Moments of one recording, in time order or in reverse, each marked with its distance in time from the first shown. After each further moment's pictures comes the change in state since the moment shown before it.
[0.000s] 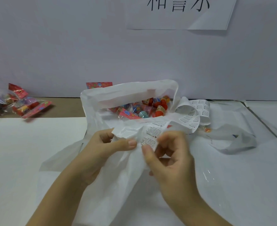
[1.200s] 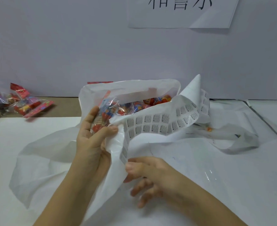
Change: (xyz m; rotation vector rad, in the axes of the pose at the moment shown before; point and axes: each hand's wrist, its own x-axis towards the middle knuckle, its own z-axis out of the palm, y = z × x) left_hand 0.011 -0.010 0.011 -0.504 0.413 0.354; right_hand 0.010 0.001 -0.004 0.203 -0.732 0.825
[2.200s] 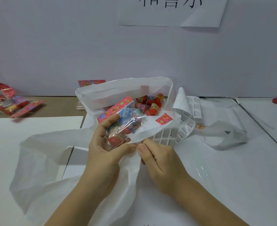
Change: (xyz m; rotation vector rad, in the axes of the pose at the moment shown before) left_hand -0.024 -0.020 0.014 0.149 -0.151 -0.086; right_hand 0.009 0.010 -0.025 -0.912 0.544 -0.772
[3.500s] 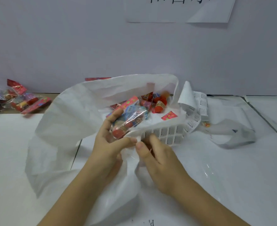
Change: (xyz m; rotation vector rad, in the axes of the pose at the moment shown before) left_hand 0.011 -0.001 -0.014 -0.022 -0.103 -0.040; right_hand -0.002 -0.006 0.009 0.056 -0.108 0.280
